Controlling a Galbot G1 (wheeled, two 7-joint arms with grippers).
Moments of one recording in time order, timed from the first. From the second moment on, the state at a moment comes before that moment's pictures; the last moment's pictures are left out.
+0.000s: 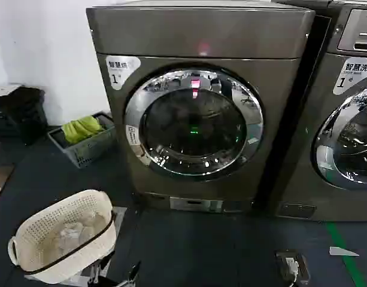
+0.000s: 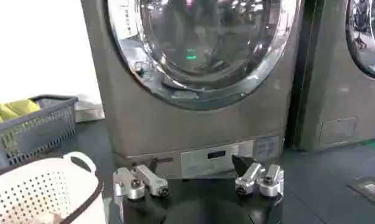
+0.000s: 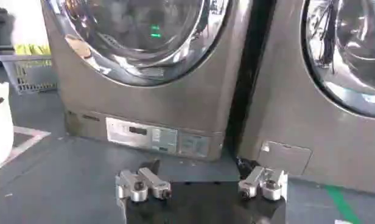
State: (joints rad) left arm 1.95 -1.23 -0.61 -2.28 -0.19 0.07 0.12; right arm -2.12 1.41 0.71 2.32 0.09 0.02 -0.12
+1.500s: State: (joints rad) left arm 1.96 -1.22 -0.61 -2.31 -0.15 0.03 0.12; right arm -1.54 1.01 0.64 2.07 0.30 -0.05 -0.18
